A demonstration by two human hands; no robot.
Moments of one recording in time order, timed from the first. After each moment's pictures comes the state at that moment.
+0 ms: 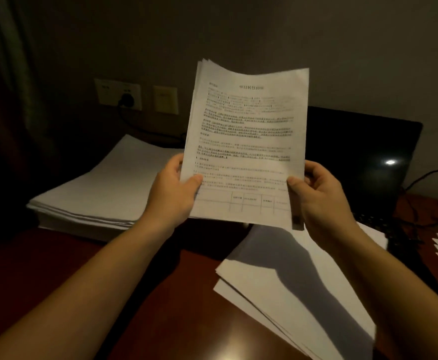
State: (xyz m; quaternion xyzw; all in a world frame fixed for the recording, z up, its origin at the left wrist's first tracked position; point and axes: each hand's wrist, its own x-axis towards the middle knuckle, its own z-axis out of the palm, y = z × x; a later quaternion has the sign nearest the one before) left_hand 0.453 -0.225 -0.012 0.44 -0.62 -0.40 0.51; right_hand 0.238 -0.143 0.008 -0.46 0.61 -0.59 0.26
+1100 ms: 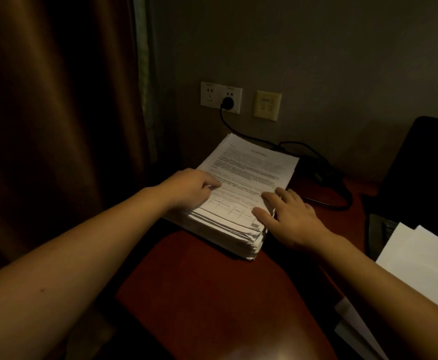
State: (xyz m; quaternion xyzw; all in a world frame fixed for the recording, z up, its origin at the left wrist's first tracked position) left_hand 0.636 -0.325 -0.024 0.60 -0.78 -0.14 0.09; right_hand 0.394 -0.266 -0.043 -0.75 0.65 -0.06 0.08
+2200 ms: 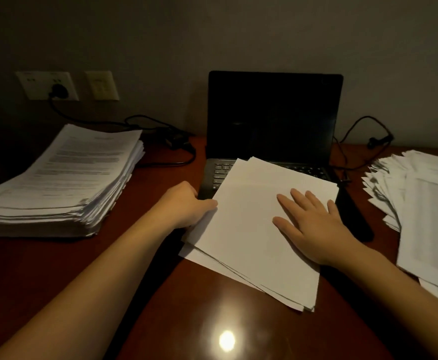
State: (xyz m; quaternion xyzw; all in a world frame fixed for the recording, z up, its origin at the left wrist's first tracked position) left_hand 0.367 -0.185 -0.044 0.53 -0.76 -0.35 0.11; right_hand 0.150 -0.034 -0.066 -0.58 0.82 0.00 0.05
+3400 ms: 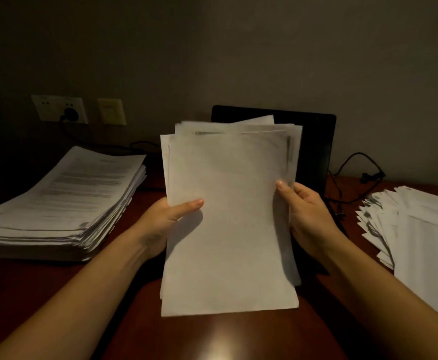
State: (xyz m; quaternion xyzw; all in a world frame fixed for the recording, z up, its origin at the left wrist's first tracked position) left_hand 0.388 -0.197 -0.033 0.32 -0.57 -0.67 0.36; right_hand 0.160 -0.079 -0.012 -0.40 0.58 -0.63 0.33
